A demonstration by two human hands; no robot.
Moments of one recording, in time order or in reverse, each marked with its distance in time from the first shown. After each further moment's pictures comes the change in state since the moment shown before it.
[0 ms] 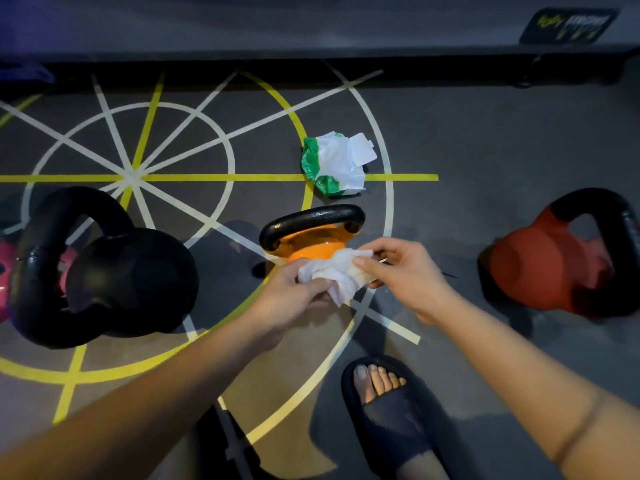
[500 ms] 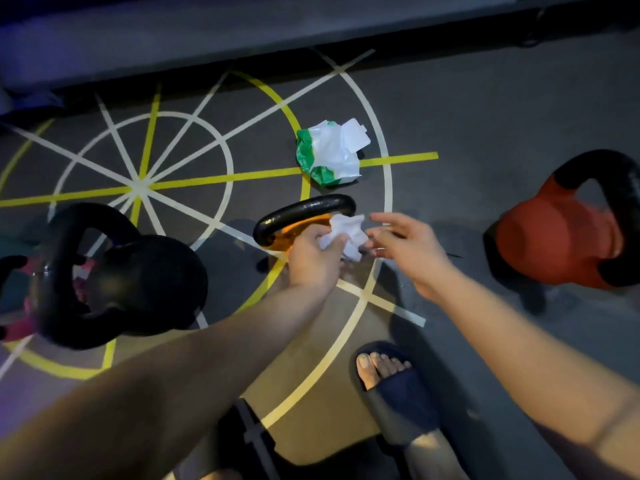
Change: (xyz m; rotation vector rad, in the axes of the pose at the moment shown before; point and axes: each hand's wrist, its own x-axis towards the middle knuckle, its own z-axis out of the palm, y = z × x) left_hand 0.043 0.011 0.059 0.206 0.465 0.078; right_hand 0.021 0.021 -0.015 0.237 0.113 0.081
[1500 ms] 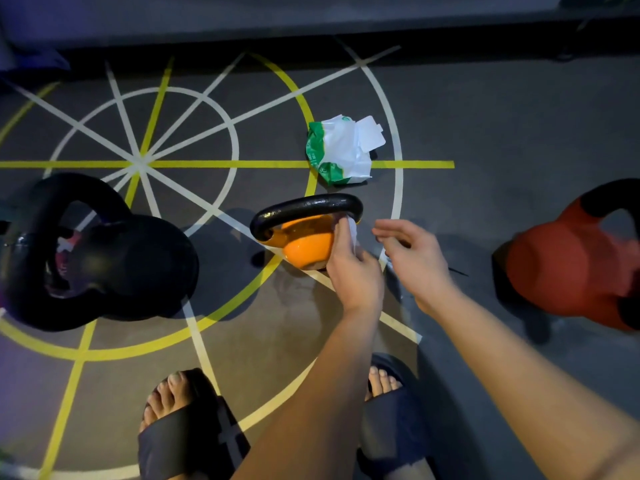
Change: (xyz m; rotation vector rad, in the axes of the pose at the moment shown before) left_hand 0.002 -0.021 0.089 -0.172 0.270 0.217; right_hand 0.014 0.009 -0.002 -0.200 0.062 -0.096
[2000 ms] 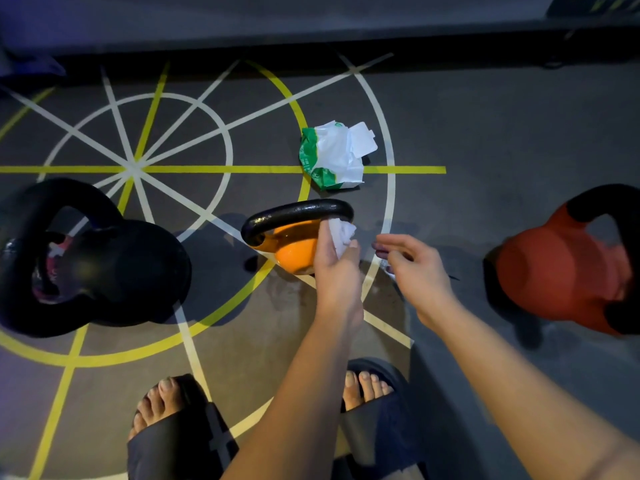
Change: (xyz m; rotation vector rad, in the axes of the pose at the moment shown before) left_hand -0.005 0.029 -0.025 -0.515 -0.214 -0.221; right_hand -0.006 0.013 -0.016 0.012 0.017 0.074
